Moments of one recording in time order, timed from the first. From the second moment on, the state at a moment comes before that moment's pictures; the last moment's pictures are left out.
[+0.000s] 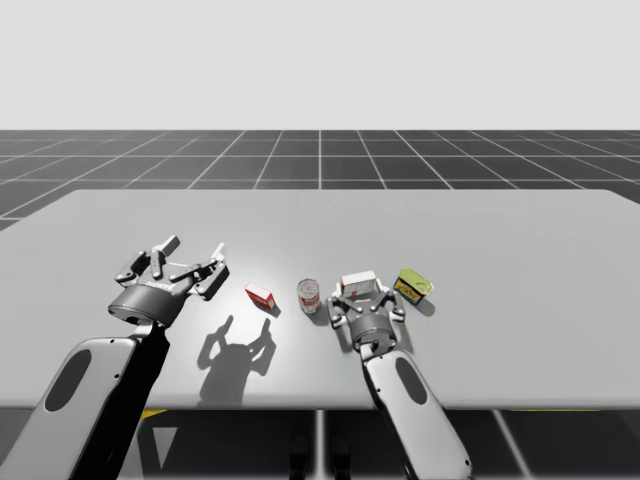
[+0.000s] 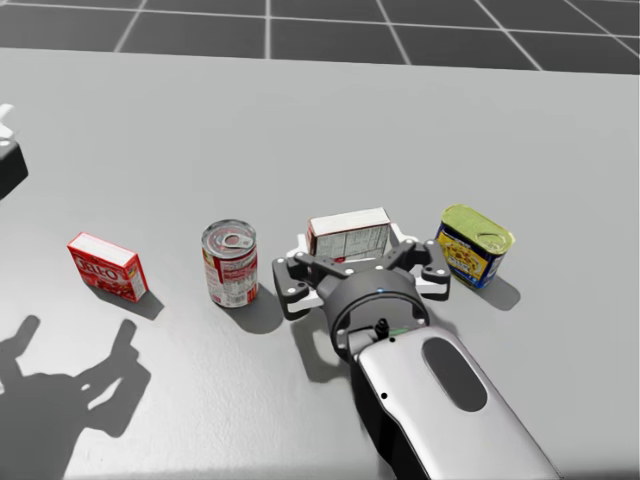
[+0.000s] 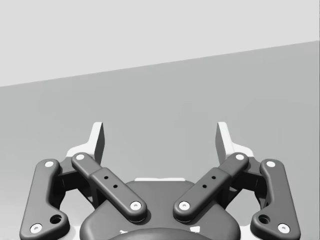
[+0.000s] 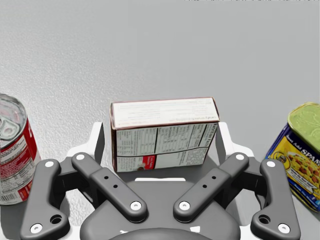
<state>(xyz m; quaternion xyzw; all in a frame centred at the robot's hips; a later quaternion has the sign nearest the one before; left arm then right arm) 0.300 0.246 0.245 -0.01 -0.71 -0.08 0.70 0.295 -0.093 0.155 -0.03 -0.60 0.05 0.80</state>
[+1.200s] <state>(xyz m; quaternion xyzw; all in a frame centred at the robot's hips) 0.299 0.241 0.244 -0.01 -0.71 -0.09 0.70 0.324 -0.093 0.153 -0.02 -0.60 0.10 0.80</state>
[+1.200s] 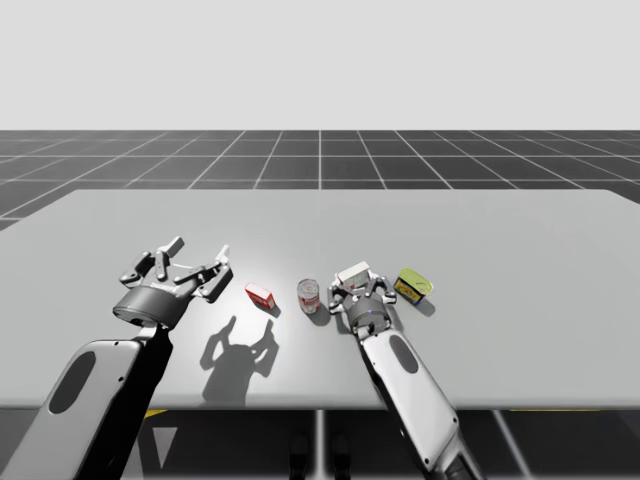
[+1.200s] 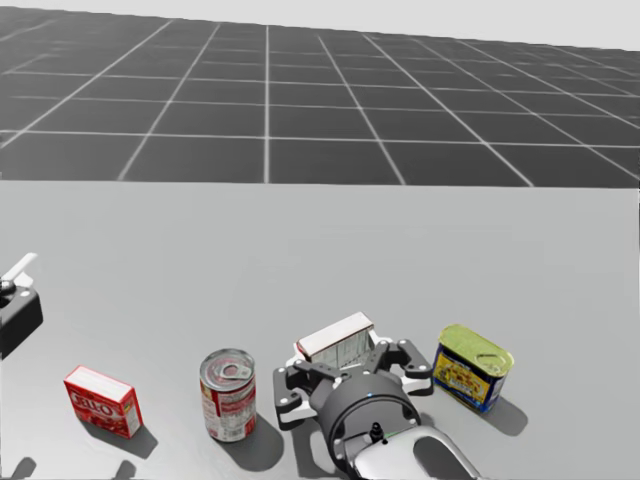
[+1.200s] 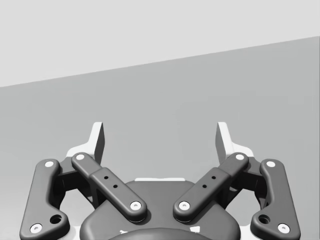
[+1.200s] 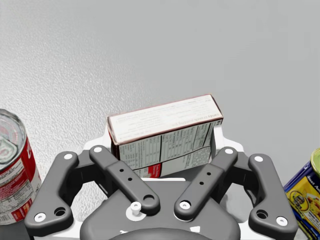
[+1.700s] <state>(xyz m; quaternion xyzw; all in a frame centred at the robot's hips) 0.298 0.240 0.242 -0.01 -0.71 -0.09 0.70 0.321 -0.093 0.152 -0.01 -0.60 0.10 0.79</state>
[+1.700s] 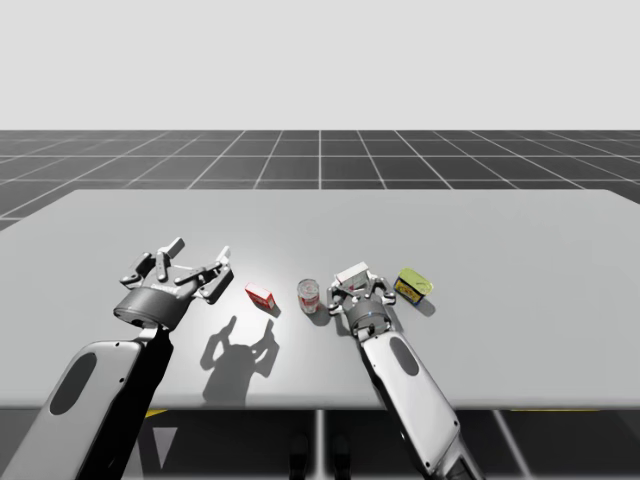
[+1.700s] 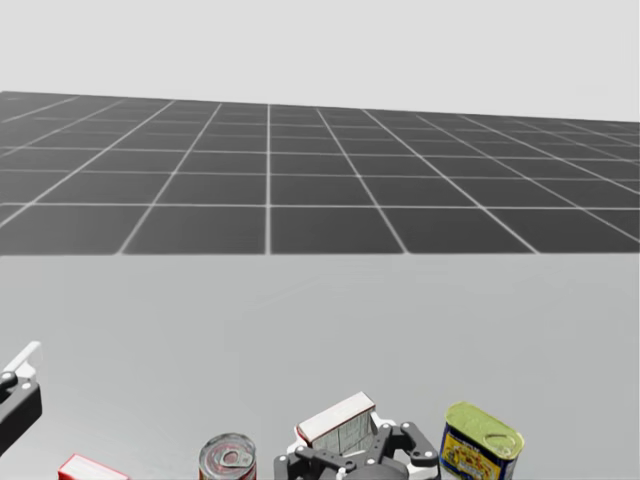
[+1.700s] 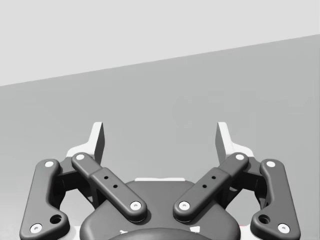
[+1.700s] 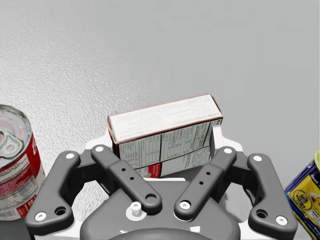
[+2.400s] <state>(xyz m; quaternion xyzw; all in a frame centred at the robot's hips) 0.297 0.239 0.243 -0.01 -0.71 -0.09 0.70 0.292 -0.100 0.220 0.00 -0.66 0.10 0.74</state>
